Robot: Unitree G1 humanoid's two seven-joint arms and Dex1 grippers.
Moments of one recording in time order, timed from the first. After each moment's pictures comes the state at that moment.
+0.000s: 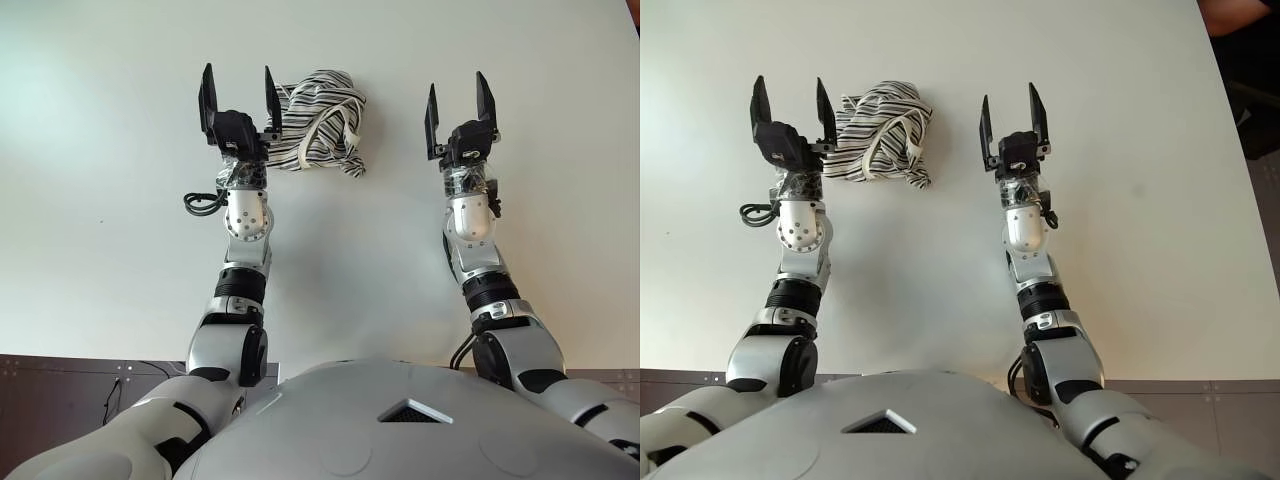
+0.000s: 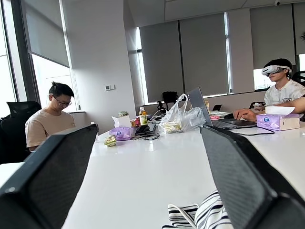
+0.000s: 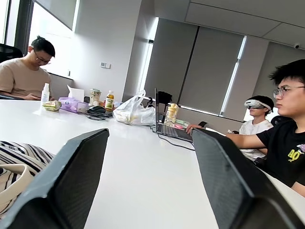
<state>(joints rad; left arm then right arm) -0.29 0.09 0.05 0.67 0.12 -0.79 0.14 -0.30 -0.06 0.08 0.67 -0.21 -0.76 -0.11</state>
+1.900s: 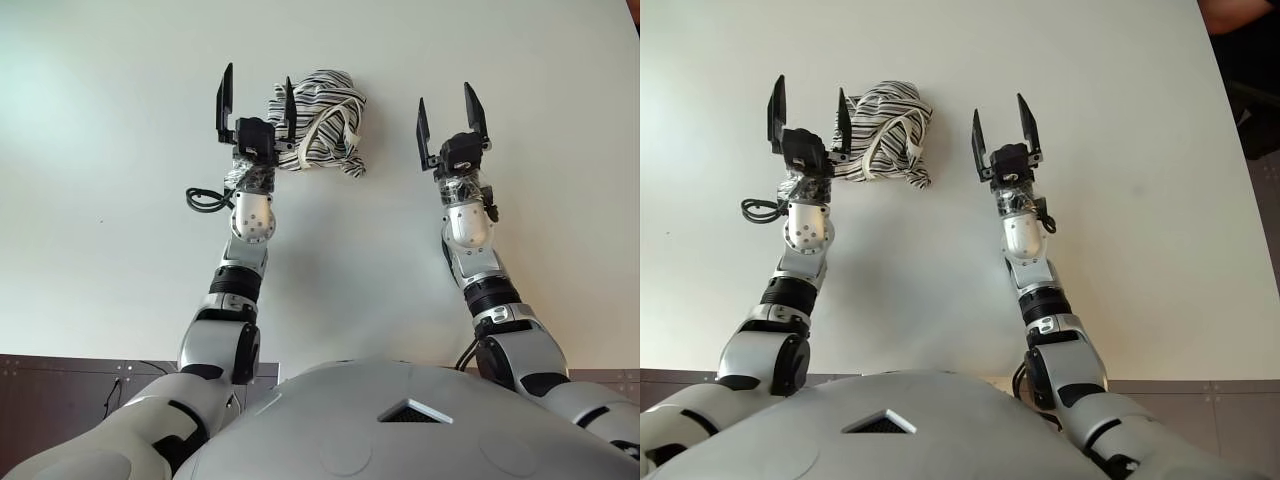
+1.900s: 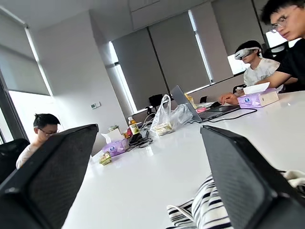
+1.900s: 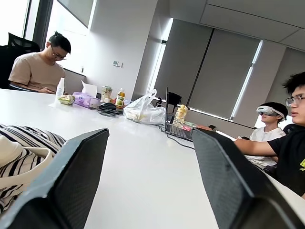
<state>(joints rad) -0.31 0.18 -0.03 0.72 0.31 -0.84 0.19 -0.28 -0.08 0.11 0.69 -0.23 -0.79 -0.10</state>
